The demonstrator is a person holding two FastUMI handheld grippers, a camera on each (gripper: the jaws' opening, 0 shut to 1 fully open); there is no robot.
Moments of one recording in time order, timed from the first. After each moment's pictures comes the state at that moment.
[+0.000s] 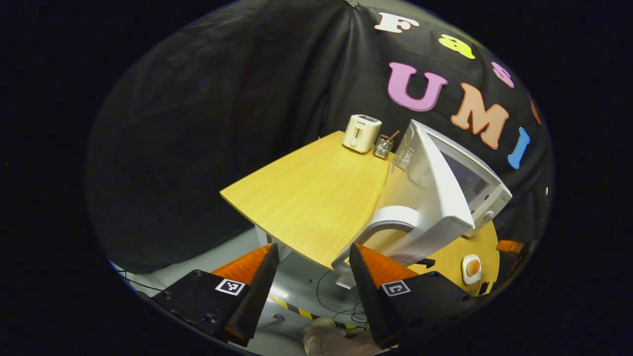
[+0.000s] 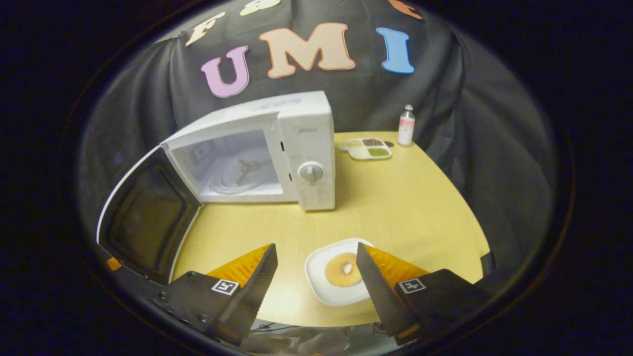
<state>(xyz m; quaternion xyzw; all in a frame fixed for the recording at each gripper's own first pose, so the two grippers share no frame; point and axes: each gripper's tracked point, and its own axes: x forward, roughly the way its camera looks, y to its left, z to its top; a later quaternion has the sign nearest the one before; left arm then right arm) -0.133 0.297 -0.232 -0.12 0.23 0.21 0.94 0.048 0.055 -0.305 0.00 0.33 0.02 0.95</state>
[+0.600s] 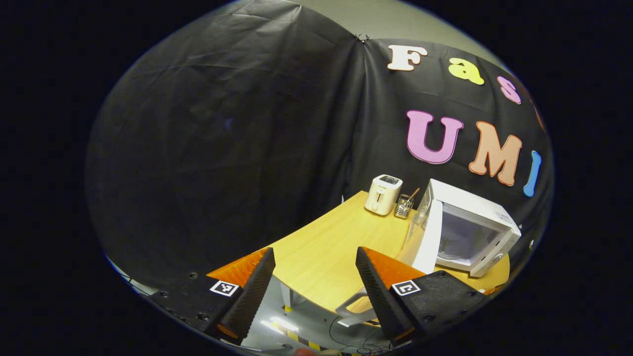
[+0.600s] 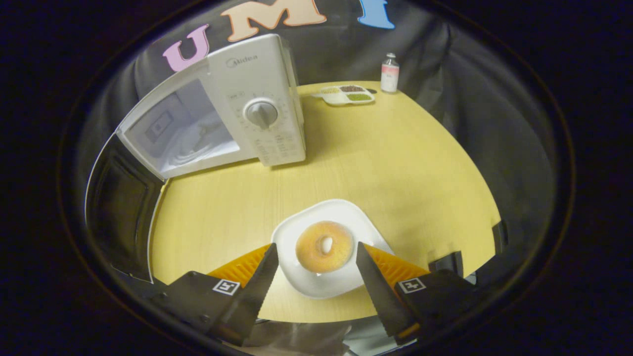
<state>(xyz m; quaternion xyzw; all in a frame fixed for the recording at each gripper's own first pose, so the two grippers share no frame) -0.112 0.328 -0.111 -0.07 0.09 0.28 0.95 0.058 0.022 -0.380 0.02 0.45 -0.03 0.89</state>
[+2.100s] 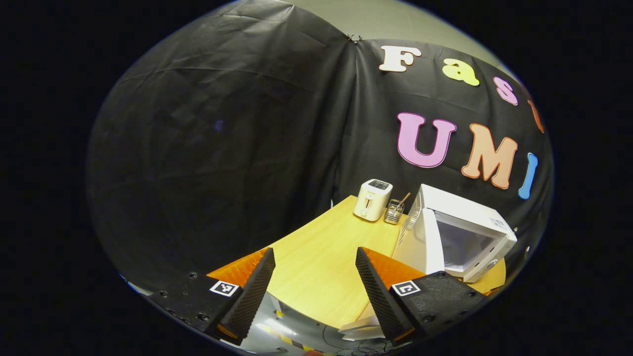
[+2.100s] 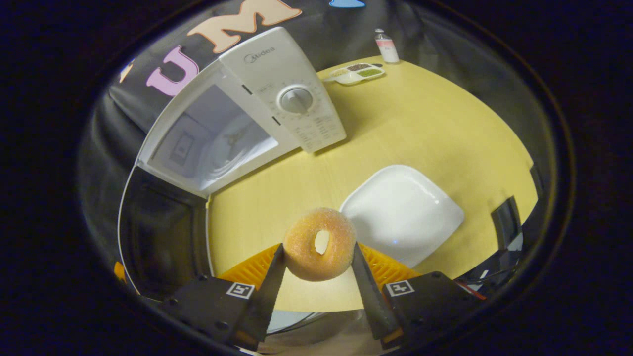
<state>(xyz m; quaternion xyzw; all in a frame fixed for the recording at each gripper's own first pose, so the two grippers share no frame) -0.075 0.327 -0.112 -0.08 0.09 0.24 0.96 0.029 0.129 -0.368 0.20 0.46 0.02 0.87</state>
